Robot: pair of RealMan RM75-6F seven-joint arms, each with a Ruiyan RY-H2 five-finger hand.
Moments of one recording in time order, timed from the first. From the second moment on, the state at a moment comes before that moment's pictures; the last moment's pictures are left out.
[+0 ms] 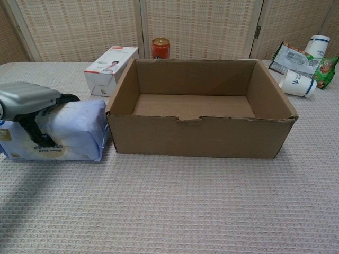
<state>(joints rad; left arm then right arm) -0.73 -1.38 -0.10 -1.75 0.73 1.11 0.86 0.11 -1.09 0.12 -1.65 -1.37 1.45 -0.15</state>
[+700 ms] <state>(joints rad) -0.77 -1.12 -0.06 -1.94 0.68 1.18 0.94 0.11 -1.08 0.13 -1.65 -1.38 1.45 -0.14</state>
